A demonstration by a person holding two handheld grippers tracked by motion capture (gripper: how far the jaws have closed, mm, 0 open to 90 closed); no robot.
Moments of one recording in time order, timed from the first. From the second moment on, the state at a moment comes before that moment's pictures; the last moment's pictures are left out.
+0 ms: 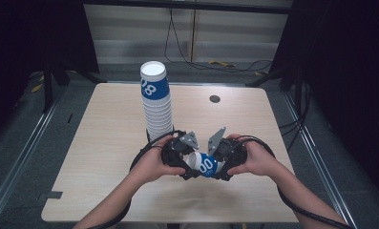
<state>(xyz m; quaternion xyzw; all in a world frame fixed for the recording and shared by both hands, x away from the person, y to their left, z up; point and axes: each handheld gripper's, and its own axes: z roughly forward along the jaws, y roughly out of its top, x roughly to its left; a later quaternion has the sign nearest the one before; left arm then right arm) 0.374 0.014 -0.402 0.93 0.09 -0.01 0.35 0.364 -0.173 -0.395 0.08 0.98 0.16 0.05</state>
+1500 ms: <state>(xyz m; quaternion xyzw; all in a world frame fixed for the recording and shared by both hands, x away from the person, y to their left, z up) 0.370 0.022 -0.402 0.93 0.07 -0.02 0.36 0.361 -0.173 -0.397 0.07 0.98 0.18 0.05</state>
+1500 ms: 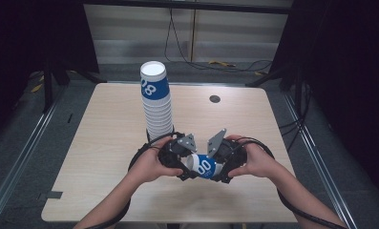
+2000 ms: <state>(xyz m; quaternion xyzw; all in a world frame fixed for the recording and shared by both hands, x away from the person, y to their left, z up) 0.374 0.038 -0.405 0.92 0.09 -0.02 0.38 0.363 -0.202 -0.405 0.11 0.96 0.27 0.04</state>
